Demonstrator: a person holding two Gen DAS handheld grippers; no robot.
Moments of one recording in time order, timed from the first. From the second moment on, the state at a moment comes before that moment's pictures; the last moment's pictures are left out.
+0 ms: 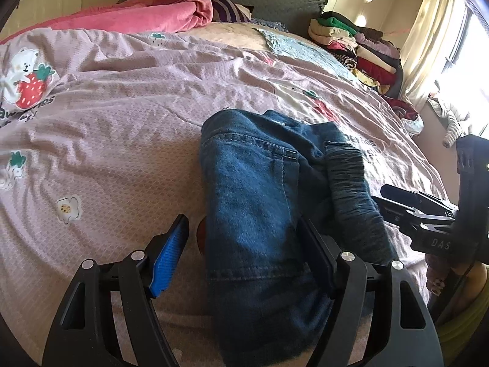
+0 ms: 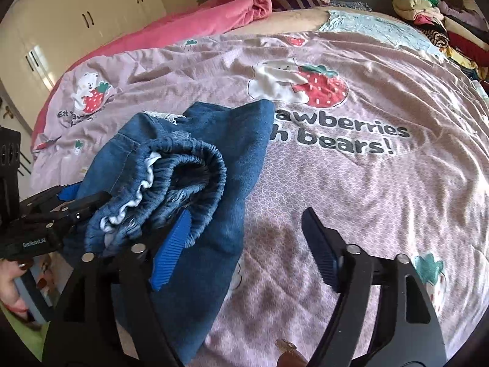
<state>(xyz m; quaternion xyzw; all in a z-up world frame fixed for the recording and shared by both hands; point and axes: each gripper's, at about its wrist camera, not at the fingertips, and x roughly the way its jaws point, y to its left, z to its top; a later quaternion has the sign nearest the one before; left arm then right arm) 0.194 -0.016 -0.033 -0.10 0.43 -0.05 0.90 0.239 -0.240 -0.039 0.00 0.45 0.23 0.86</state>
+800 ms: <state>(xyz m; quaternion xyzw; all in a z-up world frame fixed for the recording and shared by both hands) 0.134 -0.011 0.009 -0.09 0.39 -0.03 0.92 0.175 -0.261 0.020 0.01 0.35 0.24 0.90</state>
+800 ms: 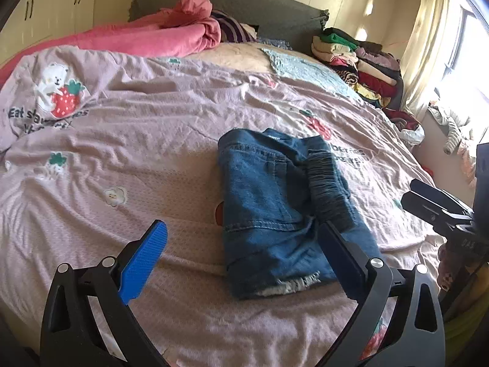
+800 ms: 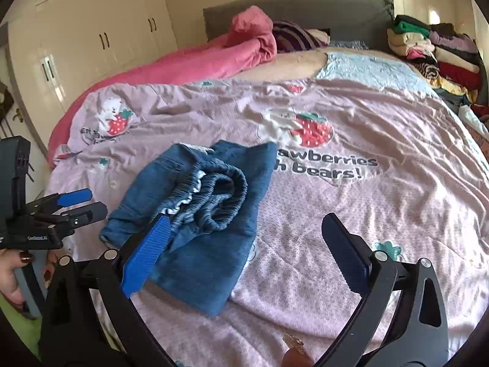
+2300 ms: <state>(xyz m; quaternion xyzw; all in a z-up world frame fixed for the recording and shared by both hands) 0.018 -0.037 0.032 -0.06 0.35 -0.03 0.93 0.060 -0.290 0.043 -0.01 0.30 0.23 0.93</state>
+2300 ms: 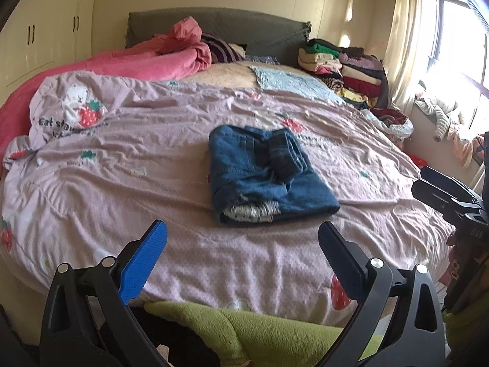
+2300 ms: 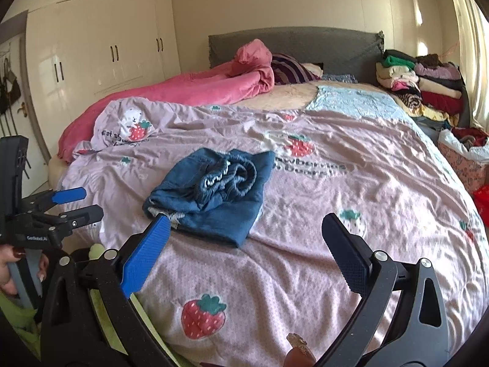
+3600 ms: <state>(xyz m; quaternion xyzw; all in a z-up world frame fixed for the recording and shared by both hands) 0.020 -0.027 0.000 -0.07 0.40 -0.01 0.91 0.063 -0.277 0.008 -0.01 0.35 0.21 0.91</state>
